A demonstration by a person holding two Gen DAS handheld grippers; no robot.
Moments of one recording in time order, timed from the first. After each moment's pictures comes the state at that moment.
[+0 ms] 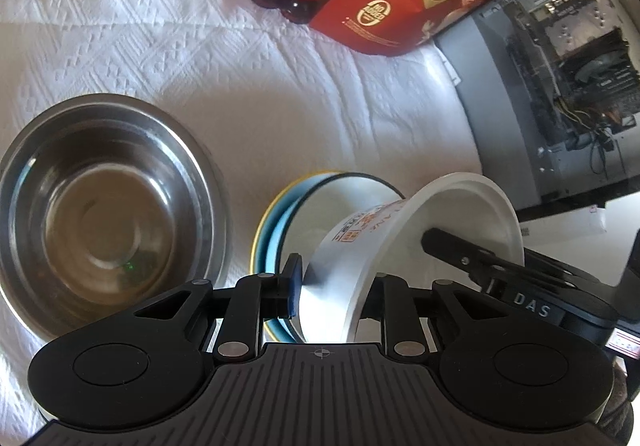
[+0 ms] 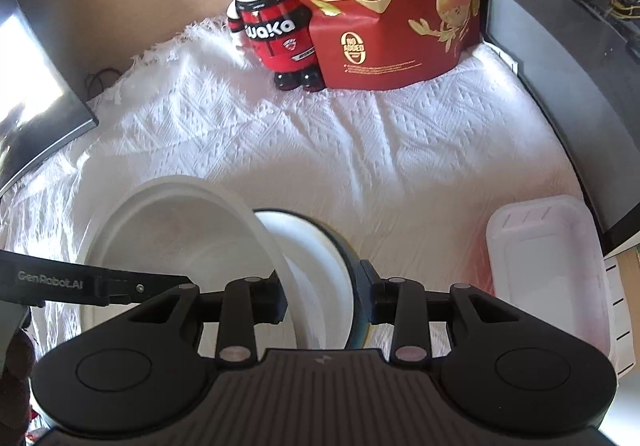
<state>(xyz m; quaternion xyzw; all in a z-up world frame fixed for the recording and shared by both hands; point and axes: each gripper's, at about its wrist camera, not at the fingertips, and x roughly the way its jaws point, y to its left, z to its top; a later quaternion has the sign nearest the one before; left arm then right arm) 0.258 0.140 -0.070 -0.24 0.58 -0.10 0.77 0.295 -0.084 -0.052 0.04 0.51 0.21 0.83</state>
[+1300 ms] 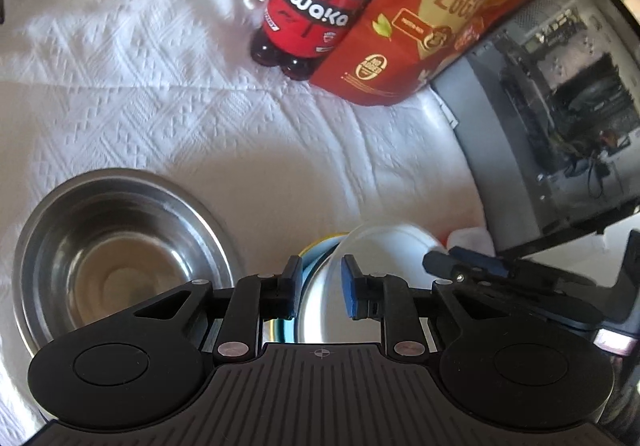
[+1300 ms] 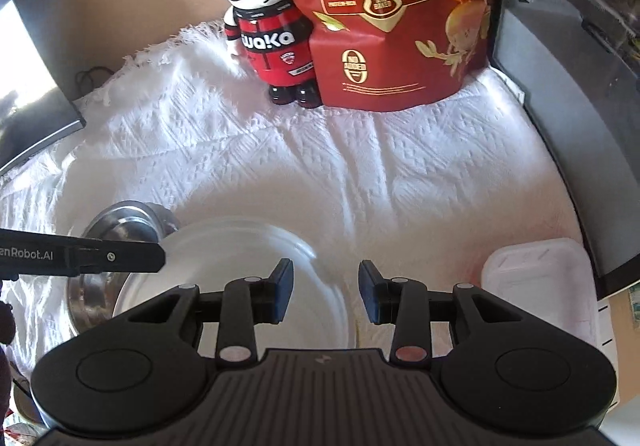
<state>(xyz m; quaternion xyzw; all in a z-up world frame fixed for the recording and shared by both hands) 0.265 0.157 -0.055 -0.23 0.53 -0.09 0.81 0.316 -0.072 -0.054 0.01 0.50 0.21 0.84</state>
